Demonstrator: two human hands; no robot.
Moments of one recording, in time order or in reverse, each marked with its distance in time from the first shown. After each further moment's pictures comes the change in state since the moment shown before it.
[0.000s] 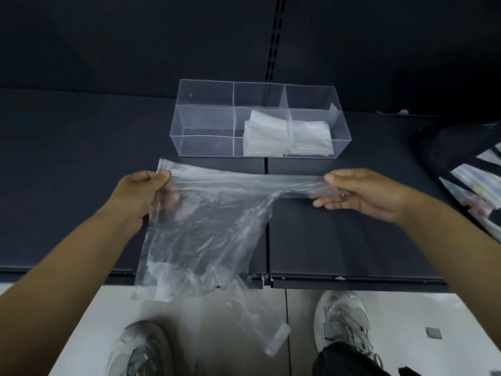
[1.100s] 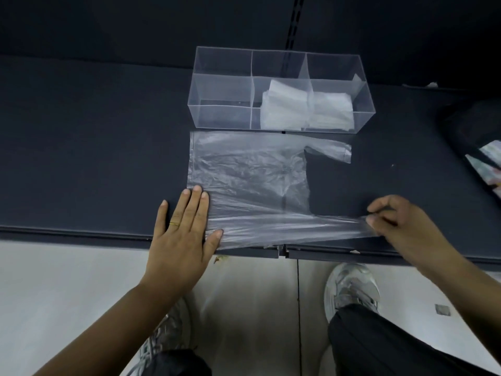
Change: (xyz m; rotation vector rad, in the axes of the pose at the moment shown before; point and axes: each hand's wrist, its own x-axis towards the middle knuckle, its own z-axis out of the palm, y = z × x) left_hand -0.096 -0.101 0.009 1.375 -0.011 0.692; right_hand -0.074 0.068 0.038 -0.497 0.588 0.087
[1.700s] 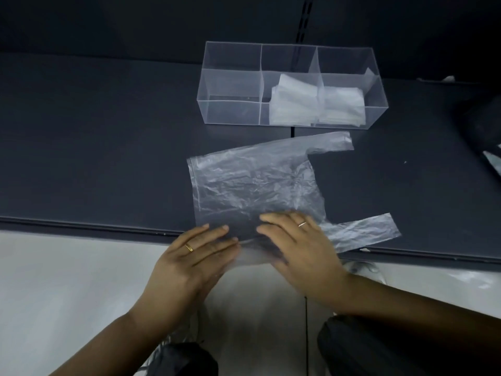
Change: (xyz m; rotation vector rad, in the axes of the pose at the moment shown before) left_hand -0.036 0.005 -0.034 -0.346 0.357 0.477; right_hand -0.048 -0.062 0.117 -0.518 -0.014 -0.981
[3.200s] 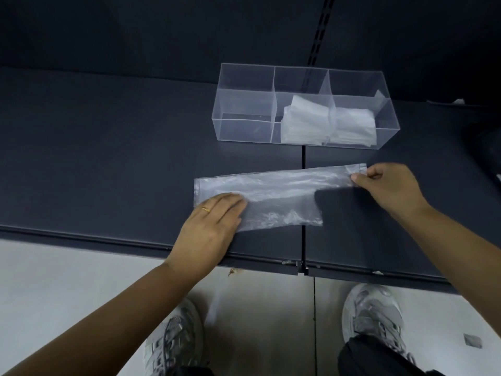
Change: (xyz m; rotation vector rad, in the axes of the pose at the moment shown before) left_hand 0.049 -0.049 0.026 0.241 -0.044 -0.147; right_hand 0.050 0.158 -0.041 0.294 0.130 0.885
